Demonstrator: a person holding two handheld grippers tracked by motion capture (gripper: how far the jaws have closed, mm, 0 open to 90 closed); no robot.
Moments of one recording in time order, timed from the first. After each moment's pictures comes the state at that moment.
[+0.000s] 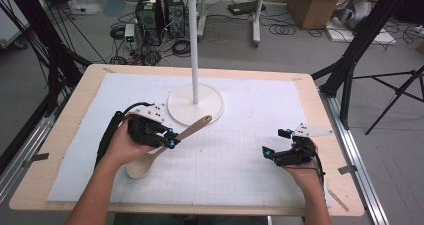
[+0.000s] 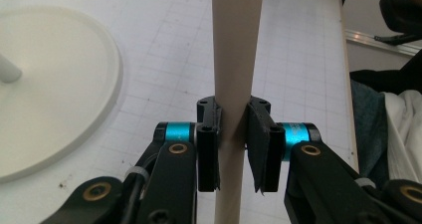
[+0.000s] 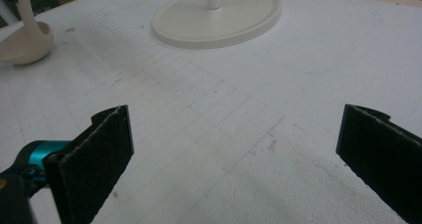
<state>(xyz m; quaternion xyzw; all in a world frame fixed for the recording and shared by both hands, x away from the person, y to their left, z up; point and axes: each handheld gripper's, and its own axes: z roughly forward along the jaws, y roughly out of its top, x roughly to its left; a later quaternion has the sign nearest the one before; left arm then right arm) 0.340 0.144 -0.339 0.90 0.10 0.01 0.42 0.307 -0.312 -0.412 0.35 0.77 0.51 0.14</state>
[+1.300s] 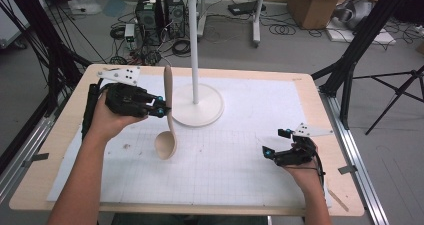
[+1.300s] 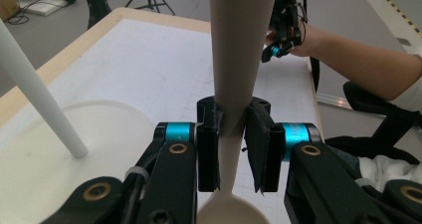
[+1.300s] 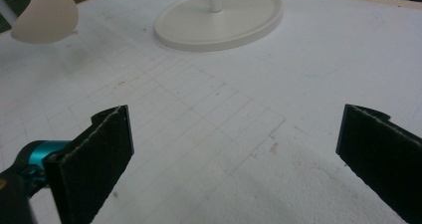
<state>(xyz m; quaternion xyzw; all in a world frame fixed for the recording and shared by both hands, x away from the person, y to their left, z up) 0.365 0.180 -0.265 0.84 0.10 0.01 0.53 0.307 -0.313 -0.412 0.35 0.77 0.51 0.14</state>
